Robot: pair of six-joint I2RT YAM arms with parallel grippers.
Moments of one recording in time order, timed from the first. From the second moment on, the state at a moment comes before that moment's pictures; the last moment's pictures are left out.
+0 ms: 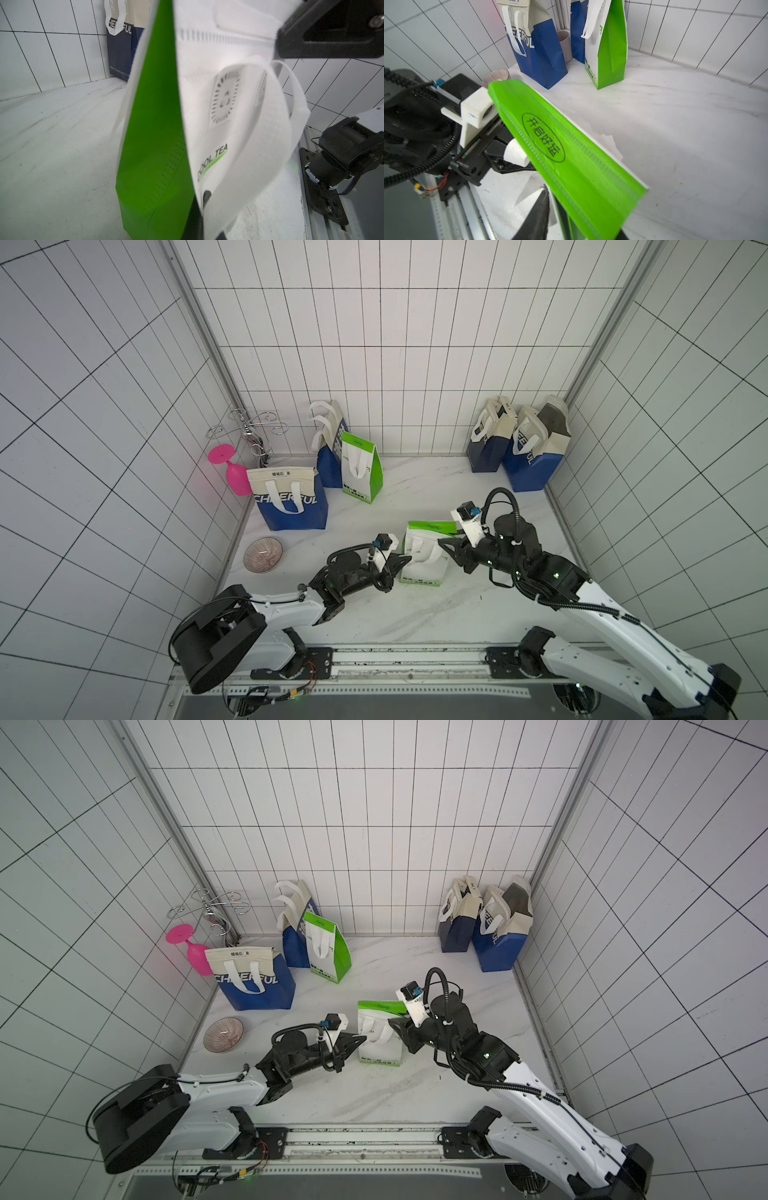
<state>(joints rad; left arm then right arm) -0.80 1.29 0.31 0.83 0.31 -0.17 0.70 0.88 0.84 -0.43 -0.17 0.12</state>
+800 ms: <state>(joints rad) -0.81 1.06 0.23 0.76 0.02 -0.17 0.45 1.11 1.00 -0.38 -0.03 0.21</state>
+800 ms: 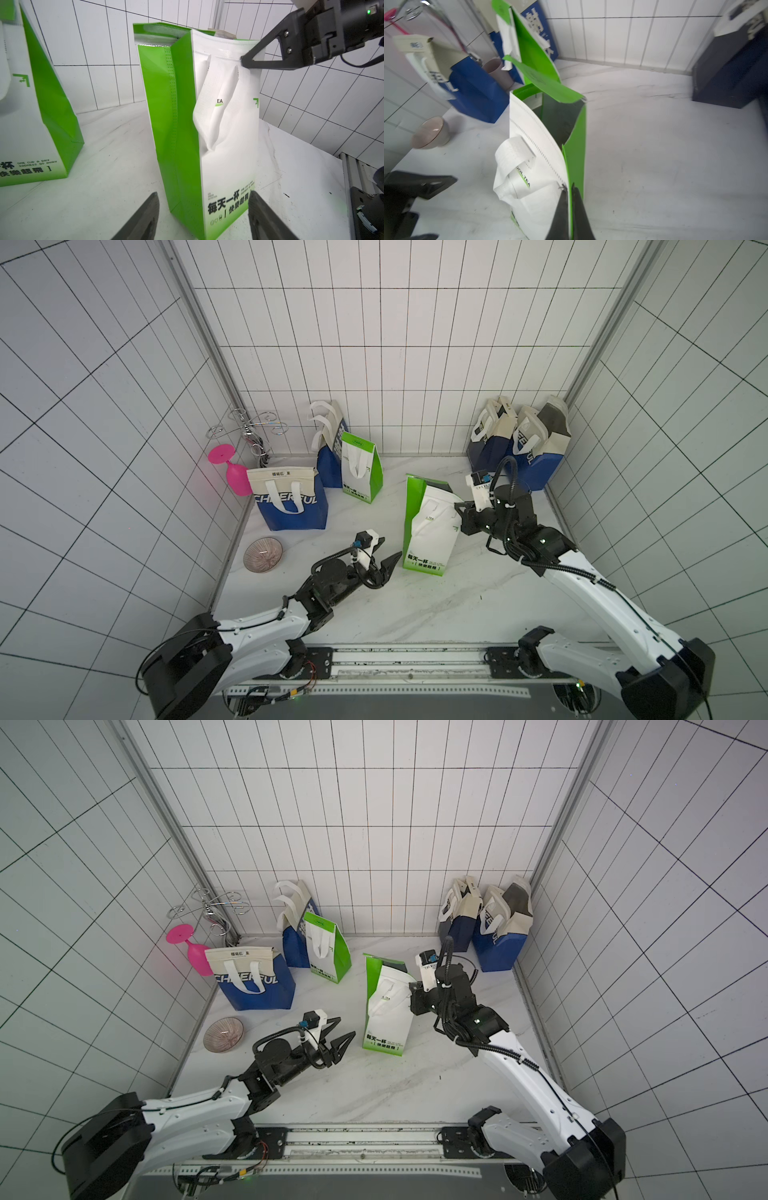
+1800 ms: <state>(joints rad) -0.81 1.07 0.23 0.72 -0.02 -0.17 0.04 1.69 1.47 -0.20 0.25 0.17</state>
